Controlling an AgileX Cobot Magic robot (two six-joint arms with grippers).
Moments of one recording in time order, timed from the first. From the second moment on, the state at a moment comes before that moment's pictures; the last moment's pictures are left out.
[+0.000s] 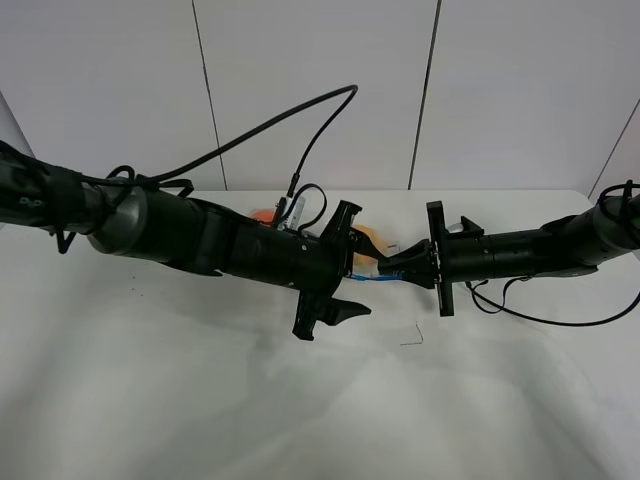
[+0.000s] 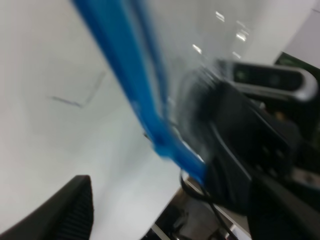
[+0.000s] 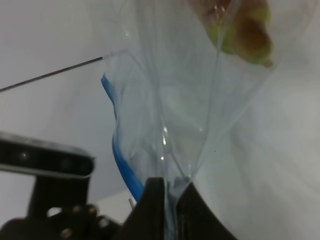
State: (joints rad) left arm -0.65 1.97 -1.09 -1.73 0.29 0.14; right arm -0.03 2.22 -1.10 1.55 1.21 -0.80
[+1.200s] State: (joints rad) left arm -0.65 2.00 -1.09 -1.74 0.29 0.09; right arm -0.03 2.22 -1.10 1.54 1.20 -0.80
